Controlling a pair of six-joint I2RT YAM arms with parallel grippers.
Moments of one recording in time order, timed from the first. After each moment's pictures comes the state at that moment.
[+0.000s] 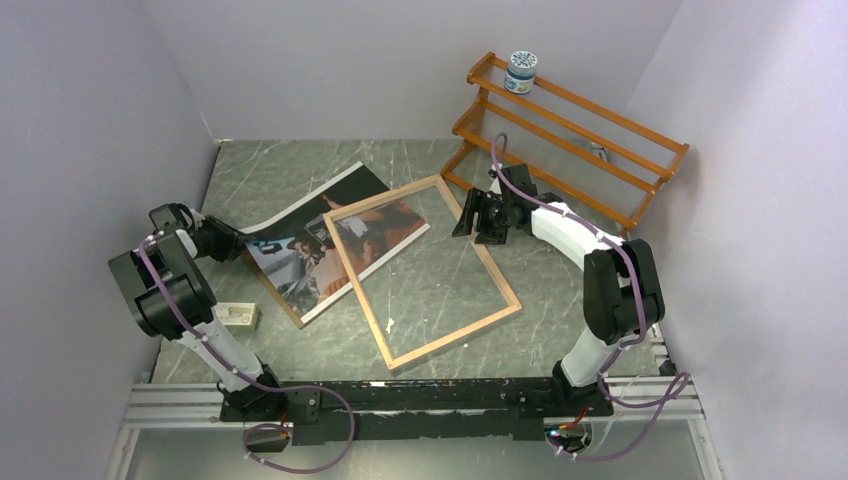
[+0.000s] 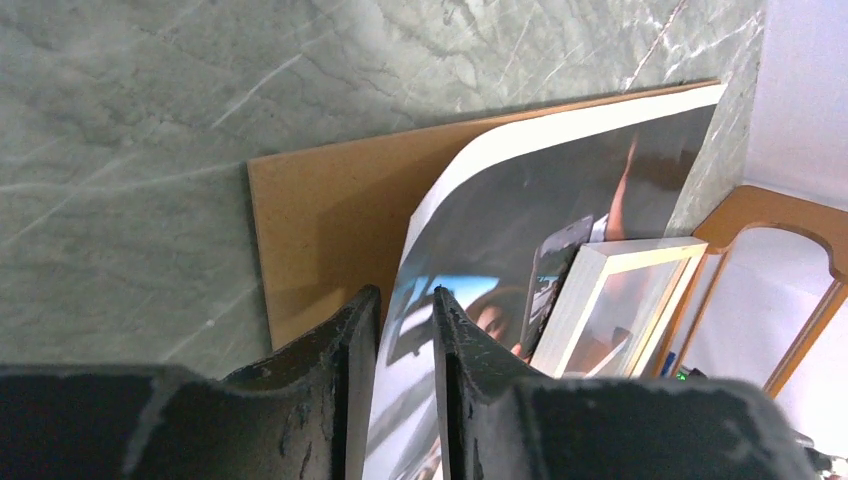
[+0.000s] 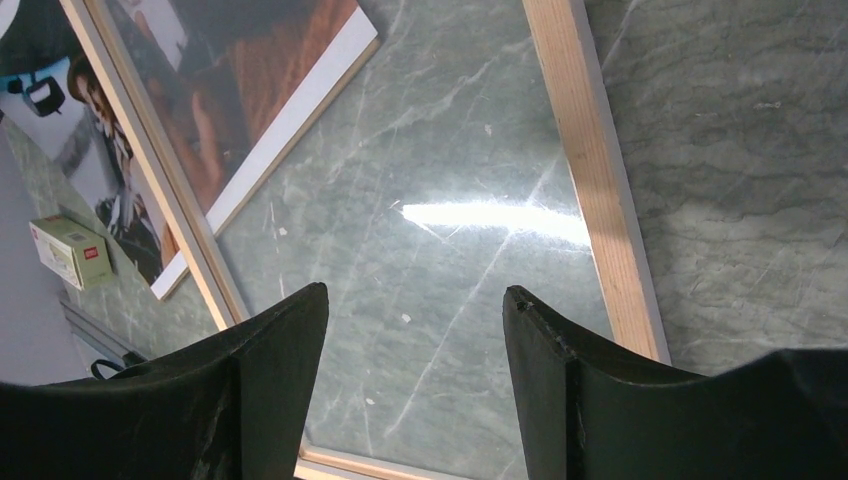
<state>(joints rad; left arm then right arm) 0.57 1.79 1.00 -0.18 0.57 -0.53 0.30 1.68 1.14 -0.39 -0.35 0.51</state>
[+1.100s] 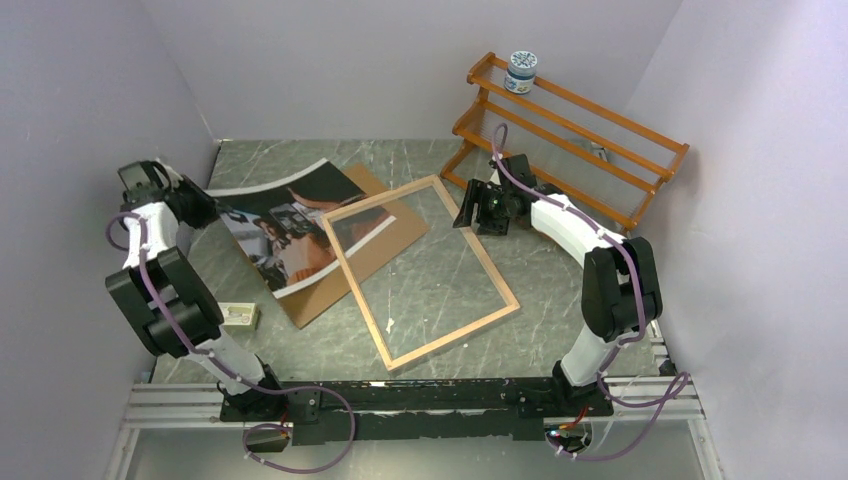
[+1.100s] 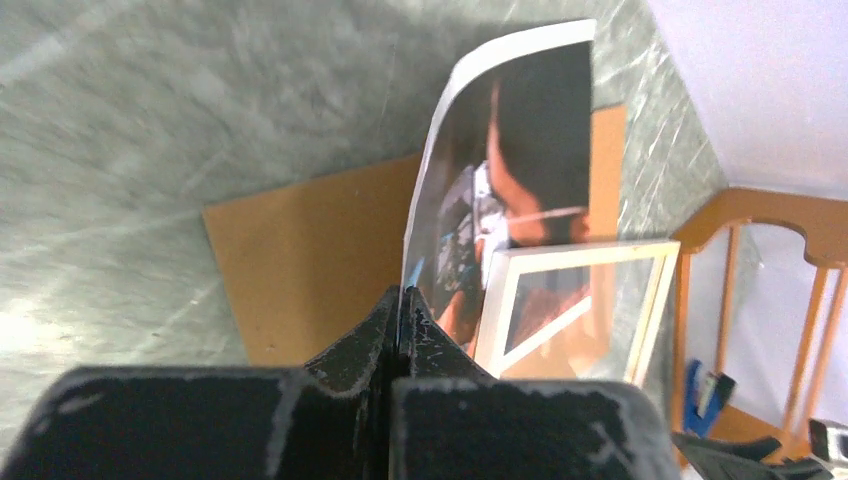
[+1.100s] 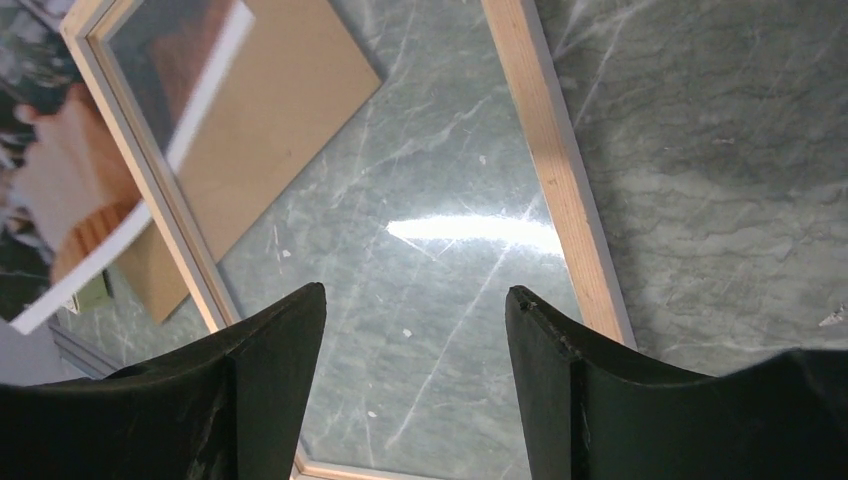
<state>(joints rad) 0.55 1.69 1.25 -0.44 0.53 -0.45 0.30 1.70 1.23 -0.44 -0.30 0.50</state>
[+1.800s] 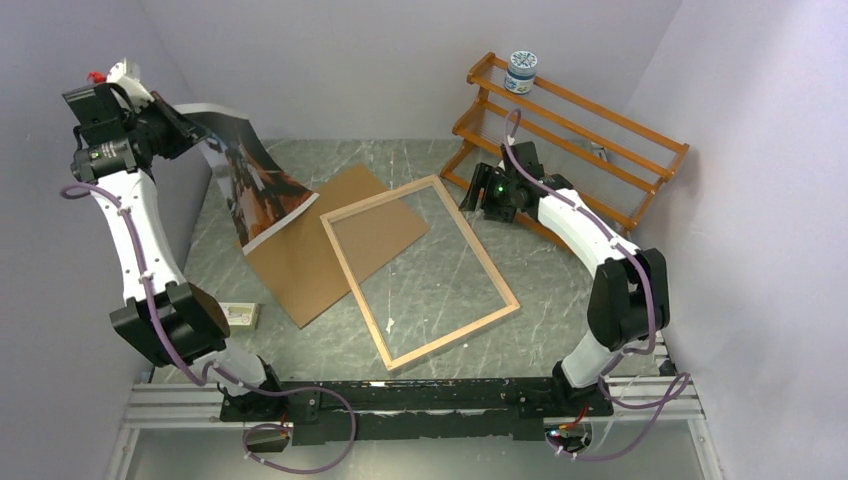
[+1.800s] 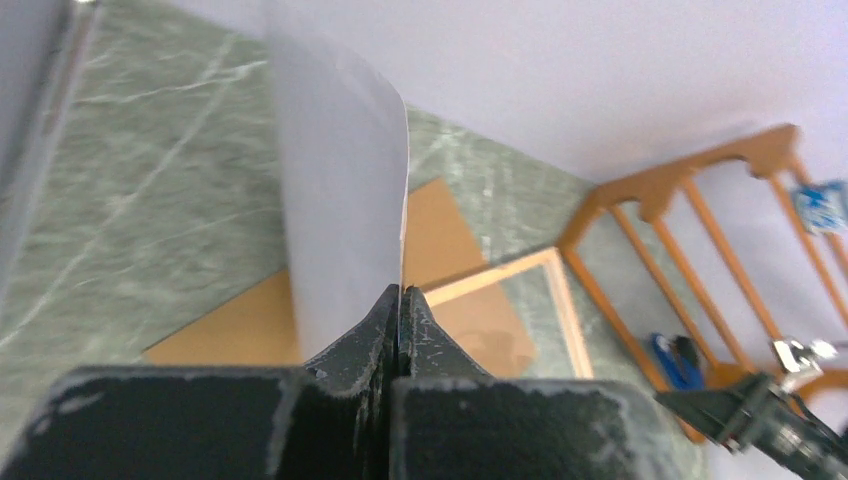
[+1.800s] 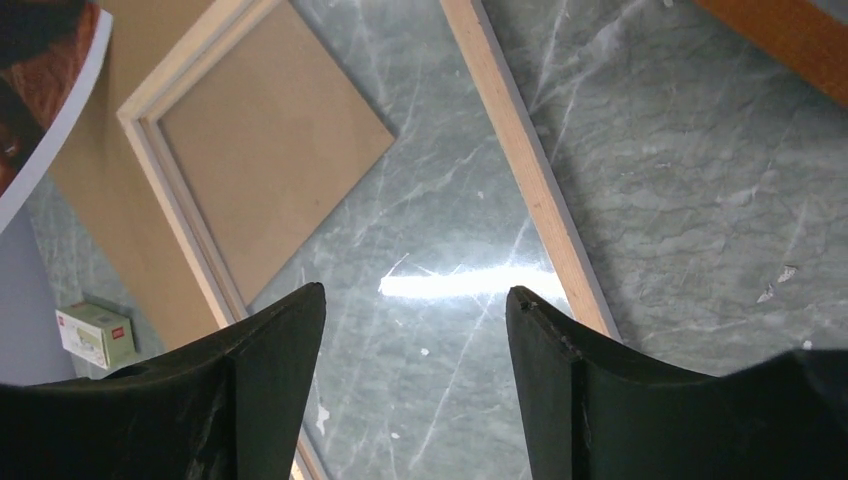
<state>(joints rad) 0.49 1.60 1.84 -0.72 0.55 -0.33 0.31 1.65 1.31 -0.51 -0.18 0.55</state>
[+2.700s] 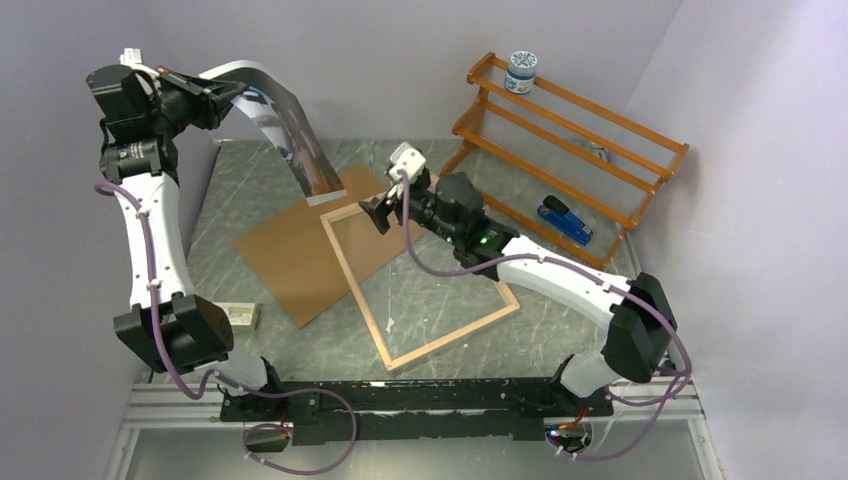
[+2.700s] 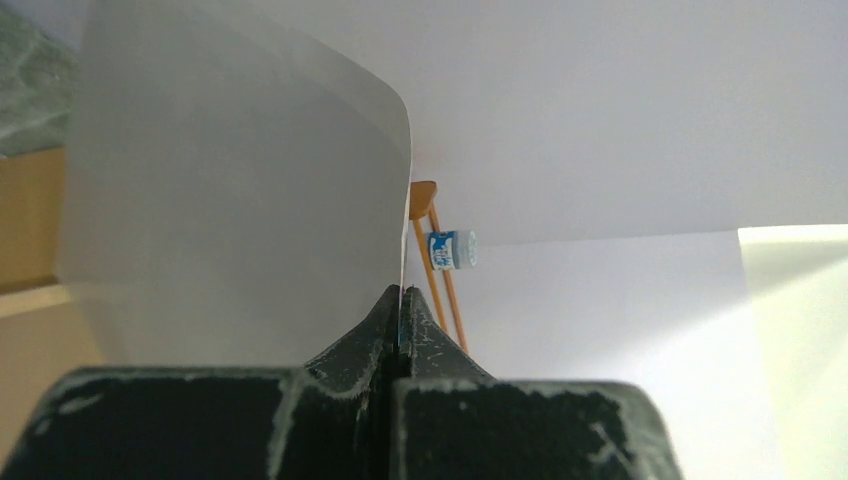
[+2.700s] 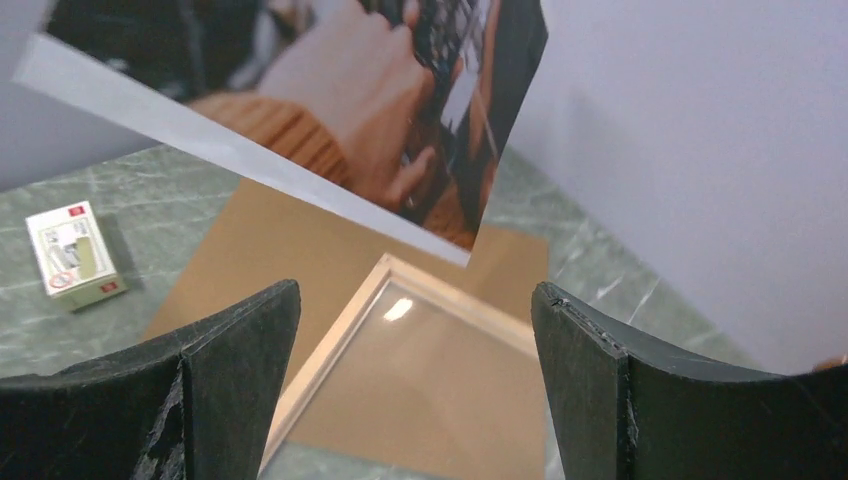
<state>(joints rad) 0.35 1.53 1.78 -0.38 0.69 -1.18 0.85 1.49 1.24 0.22 -0.03 -0.10</state>
